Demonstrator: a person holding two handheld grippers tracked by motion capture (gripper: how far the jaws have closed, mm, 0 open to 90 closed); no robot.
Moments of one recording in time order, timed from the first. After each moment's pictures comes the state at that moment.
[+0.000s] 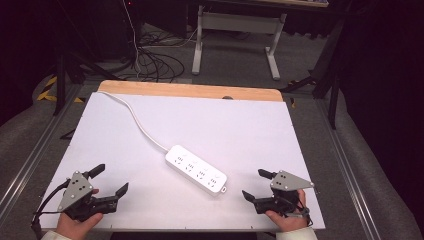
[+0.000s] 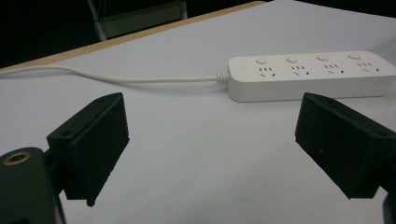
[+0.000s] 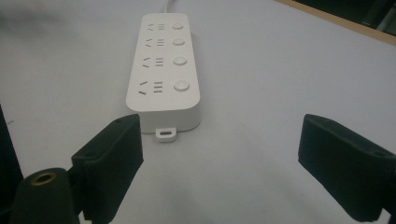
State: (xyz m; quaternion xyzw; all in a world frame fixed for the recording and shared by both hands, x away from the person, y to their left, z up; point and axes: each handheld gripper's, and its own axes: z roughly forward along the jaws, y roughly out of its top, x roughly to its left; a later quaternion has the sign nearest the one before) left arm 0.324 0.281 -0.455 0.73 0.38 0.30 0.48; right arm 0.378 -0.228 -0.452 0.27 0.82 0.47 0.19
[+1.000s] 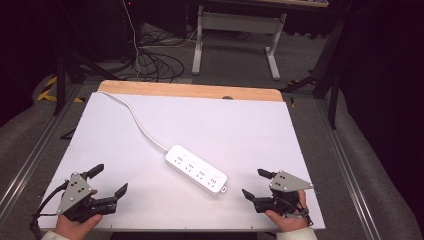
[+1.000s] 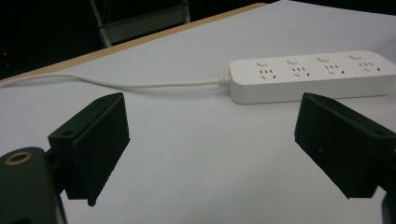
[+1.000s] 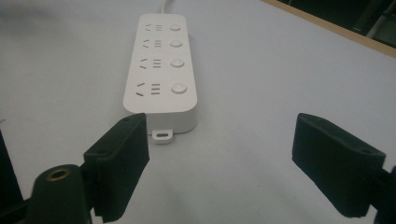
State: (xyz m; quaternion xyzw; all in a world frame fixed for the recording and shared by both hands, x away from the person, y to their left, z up) left arm 0.319 0.280 -0.452 0.73 0.37 0.32 0.48; right arm 0.376 -0.225 -0.448 0.26 0.82 0.46 0.21
